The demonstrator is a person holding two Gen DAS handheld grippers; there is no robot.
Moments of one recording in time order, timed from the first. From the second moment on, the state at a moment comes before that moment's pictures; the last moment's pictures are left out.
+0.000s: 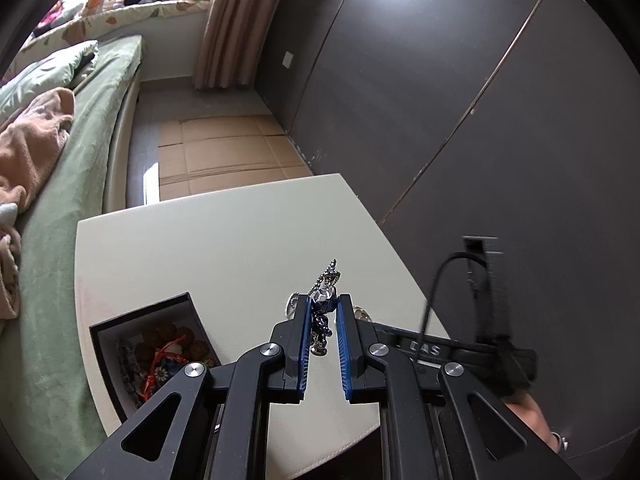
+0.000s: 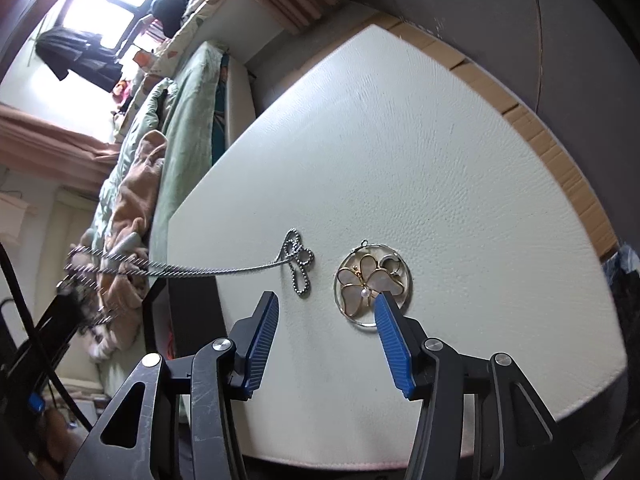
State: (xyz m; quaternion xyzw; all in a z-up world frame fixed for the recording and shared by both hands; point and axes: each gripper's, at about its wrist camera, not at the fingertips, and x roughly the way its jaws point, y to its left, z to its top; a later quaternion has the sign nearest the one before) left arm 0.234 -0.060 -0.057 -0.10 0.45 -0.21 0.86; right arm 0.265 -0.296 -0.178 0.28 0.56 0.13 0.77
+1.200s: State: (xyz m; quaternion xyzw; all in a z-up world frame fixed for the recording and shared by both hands) left arm 0.229 -0.032 -0.012 -0.13 0.41 -0.23 0.87; right arm 0.264 -0.288 -0.162 0.16 0.57 0.09 0.80
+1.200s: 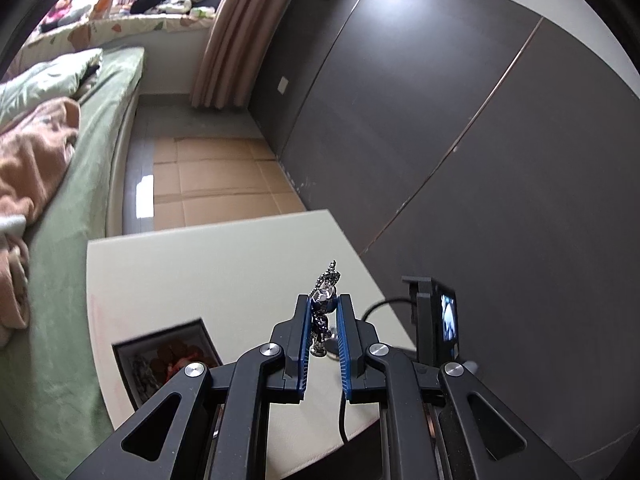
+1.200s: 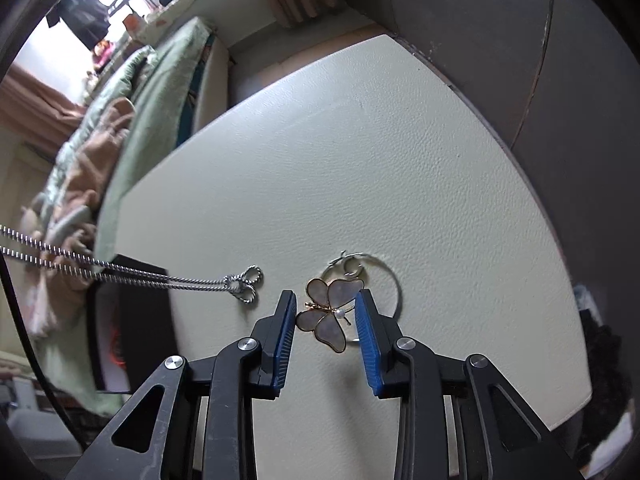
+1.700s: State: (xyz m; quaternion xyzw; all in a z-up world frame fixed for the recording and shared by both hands) left arm 0.211 -0.028 0.072 -0.10 0.35 -0.21 0.91; right arm 0.255 -0.268 -0.114 0.21 0.52 0.15 0.81
